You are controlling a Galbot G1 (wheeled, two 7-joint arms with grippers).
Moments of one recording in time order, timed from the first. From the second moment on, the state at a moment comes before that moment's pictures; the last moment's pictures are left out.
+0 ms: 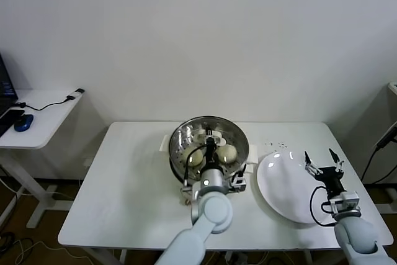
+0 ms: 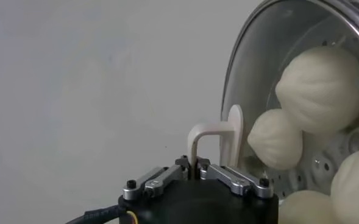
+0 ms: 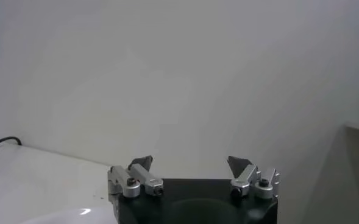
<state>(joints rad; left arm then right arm) 0.90 -1.59 0.18 -1.63 1.66 0.74 0.28 -1.24 1.04 0.59 1.48 0.30 0.20 0.00</state>
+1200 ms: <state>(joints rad) 1.05 -1.39 0.15 -1.95 1.51 0.74 0.28 -1.23 1.04 0.60 1.48 0.30 0.18 -0.02</state>
